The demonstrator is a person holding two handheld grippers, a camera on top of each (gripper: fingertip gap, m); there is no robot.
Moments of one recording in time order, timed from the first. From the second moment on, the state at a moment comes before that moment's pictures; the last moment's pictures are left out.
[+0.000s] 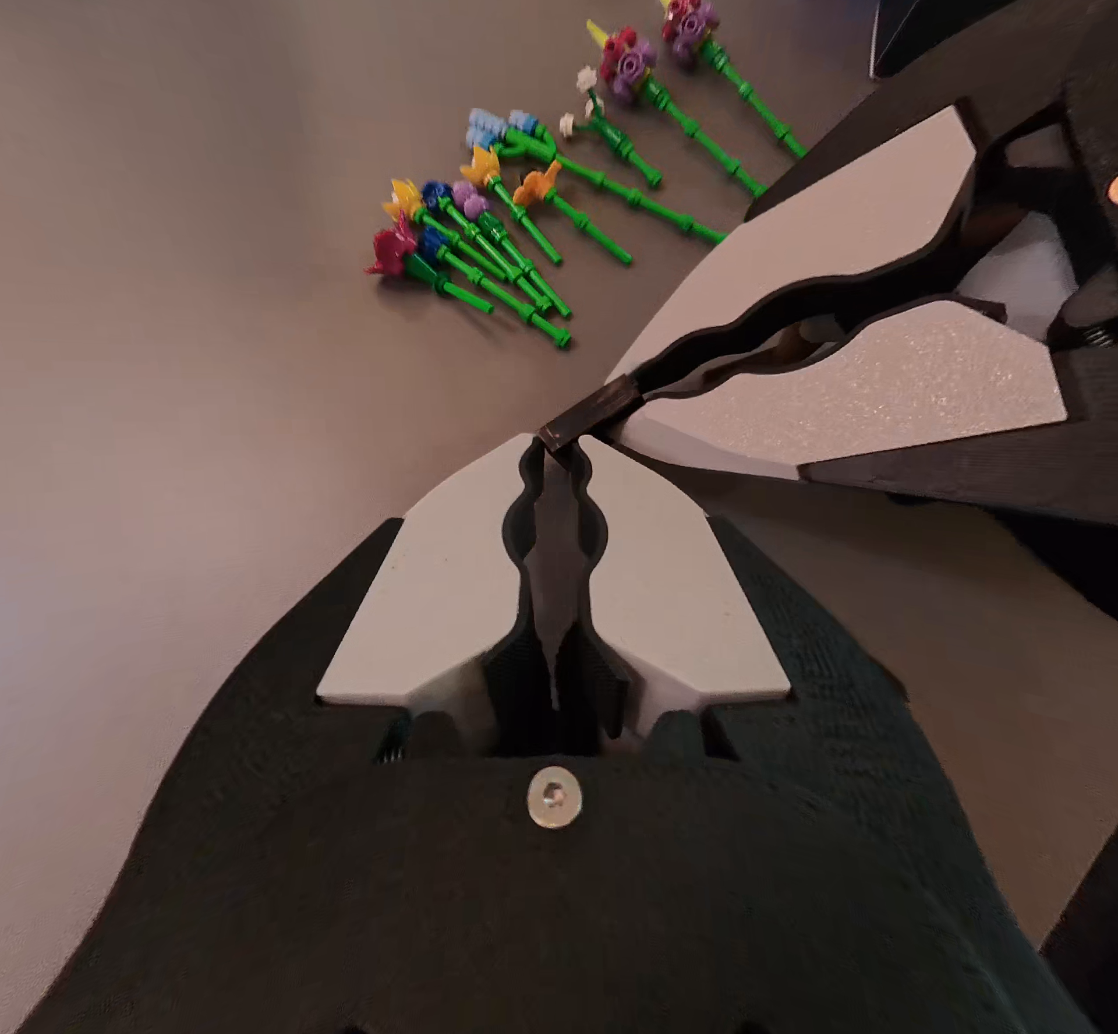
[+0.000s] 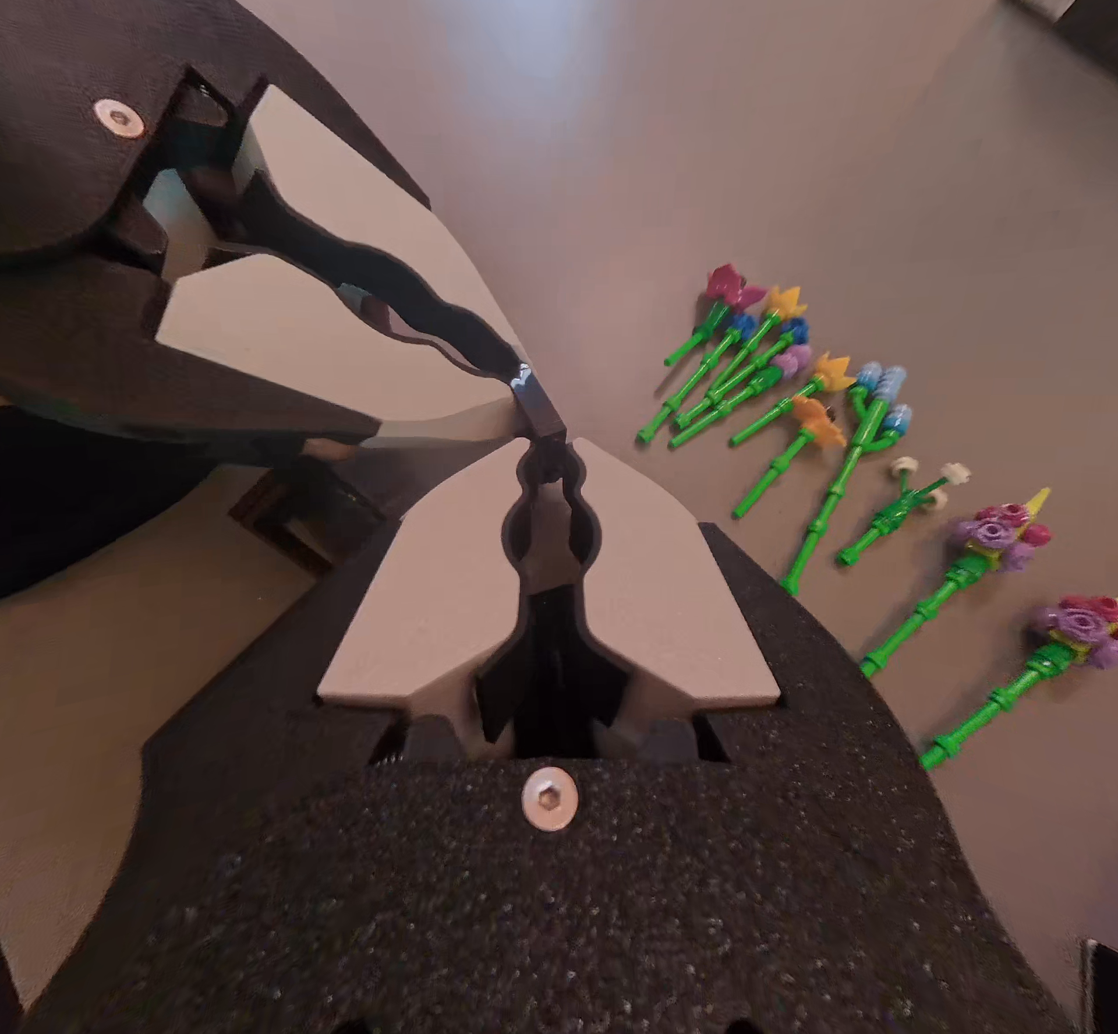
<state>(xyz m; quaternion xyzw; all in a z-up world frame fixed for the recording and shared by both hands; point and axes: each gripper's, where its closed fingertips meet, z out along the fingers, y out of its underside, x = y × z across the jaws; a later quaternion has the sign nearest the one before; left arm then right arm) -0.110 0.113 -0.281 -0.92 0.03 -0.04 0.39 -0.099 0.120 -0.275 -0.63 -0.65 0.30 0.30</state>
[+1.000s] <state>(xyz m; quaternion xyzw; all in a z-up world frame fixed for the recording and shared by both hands) -0.110 0.106 -0.286 -0.92 0.06 -0.18 0.35 -0.109 0.118 -0.285 -0.59 -0.69 0.33 0.27</state>
